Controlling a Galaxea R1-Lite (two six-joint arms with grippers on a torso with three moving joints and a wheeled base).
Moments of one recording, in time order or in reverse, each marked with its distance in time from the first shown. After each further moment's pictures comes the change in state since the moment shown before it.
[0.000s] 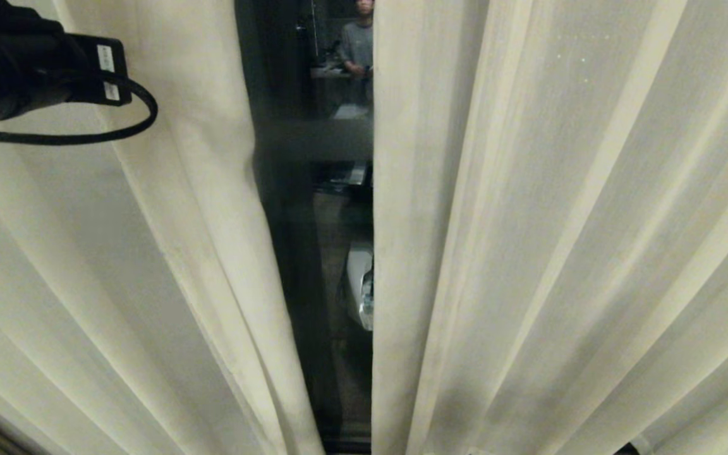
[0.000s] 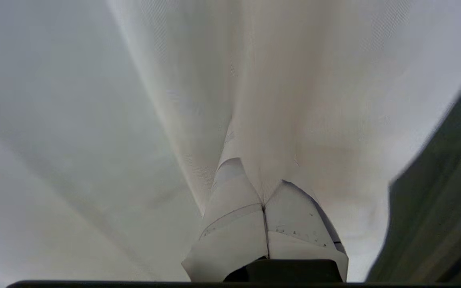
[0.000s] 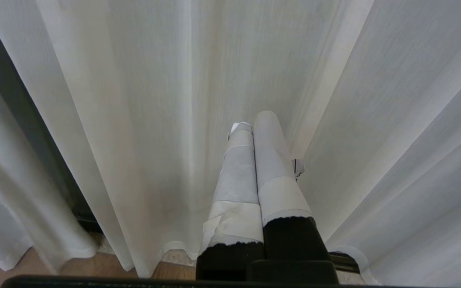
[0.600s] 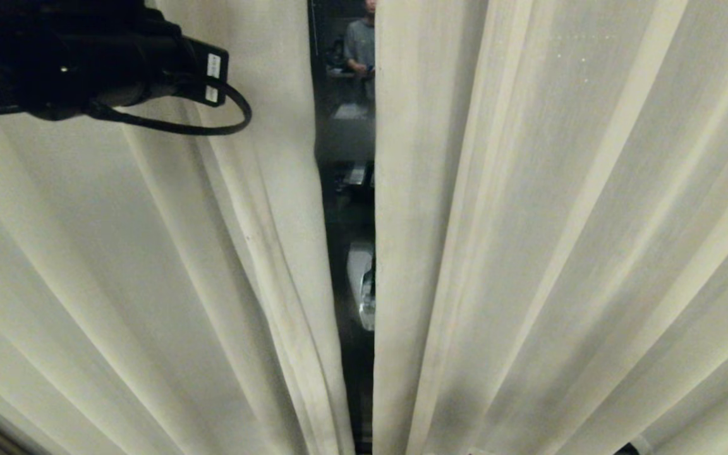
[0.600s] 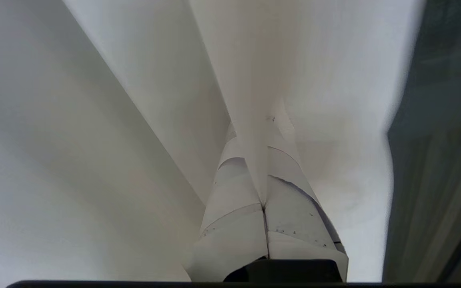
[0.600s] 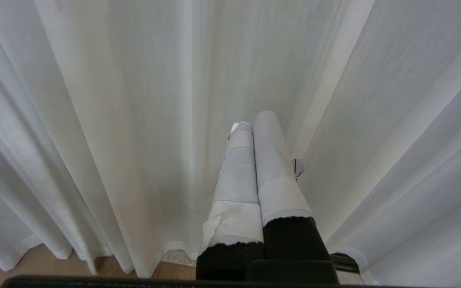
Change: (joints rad) left arm -0.141 0.177 -0.166 -0.001 0.018 0.137; right arm -0.001 0.000 0.000 0.000 0.000 0.000
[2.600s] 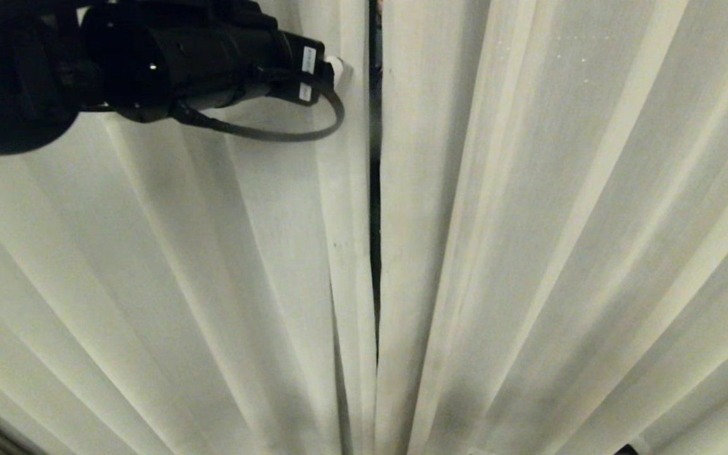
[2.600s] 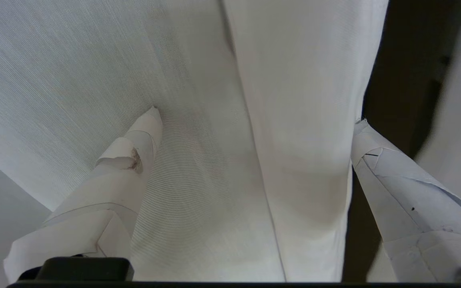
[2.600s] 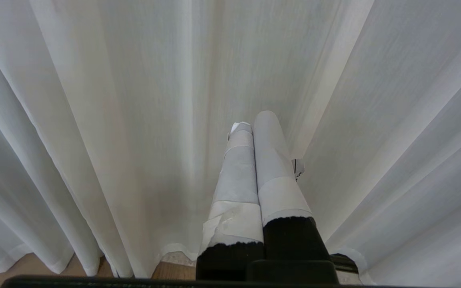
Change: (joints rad) left arm -0.235 0.096 -0.117 0.008 -0.004 -0.073; right arm 0.001 0.000 0.000 0.000 0.000 0.000
